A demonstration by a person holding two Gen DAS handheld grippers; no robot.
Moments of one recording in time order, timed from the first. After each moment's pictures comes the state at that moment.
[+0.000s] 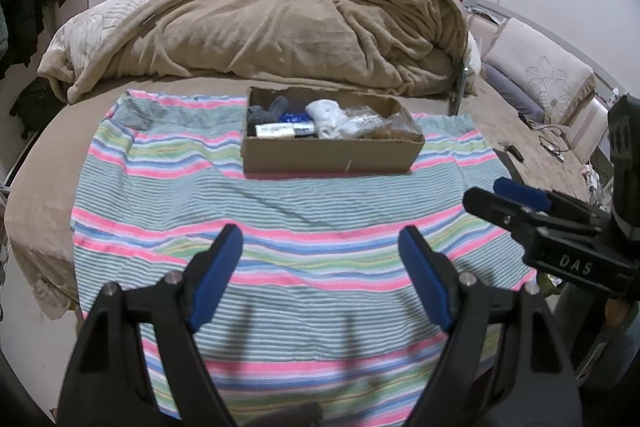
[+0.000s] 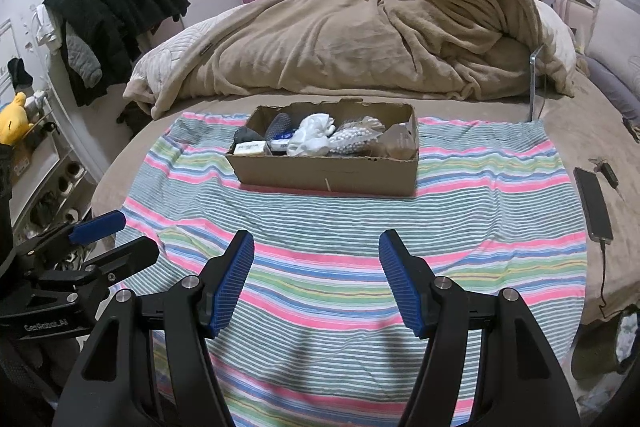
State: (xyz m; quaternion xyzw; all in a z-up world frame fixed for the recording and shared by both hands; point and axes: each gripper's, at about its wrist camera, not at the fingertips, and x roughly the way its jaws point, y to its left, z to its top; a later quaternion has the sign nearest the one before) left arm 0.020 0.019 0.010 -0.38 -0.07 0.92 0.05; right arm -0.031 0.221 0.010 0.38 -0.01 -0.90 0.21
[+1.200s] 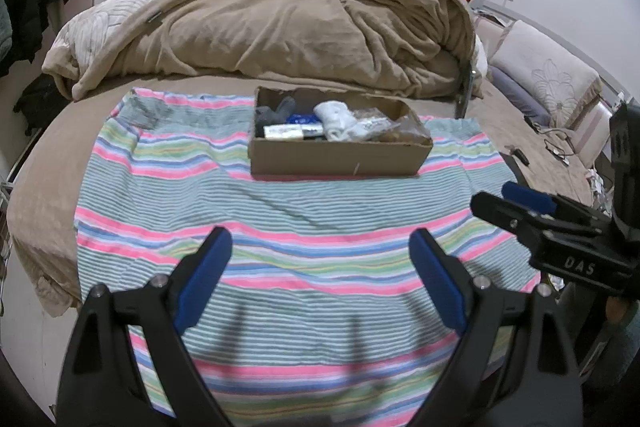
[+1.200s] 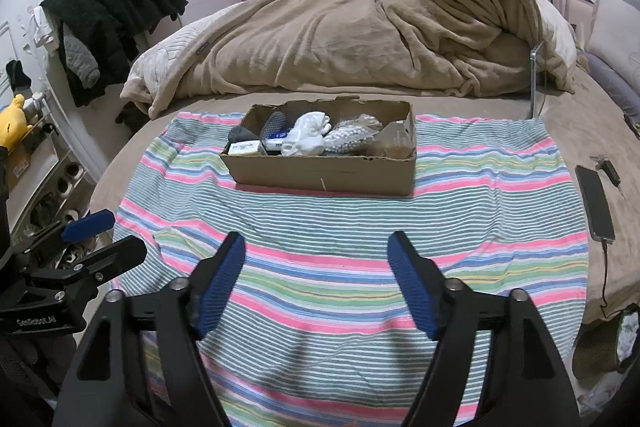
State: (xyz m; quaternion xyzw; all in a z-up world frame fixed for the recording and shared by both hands) left arm 0.017 0.014 0.009 -0.38 -0.08 0.92 0.04; right arm -0.037 0.224 0.008 0.38 -0.01 -0.90 0.21
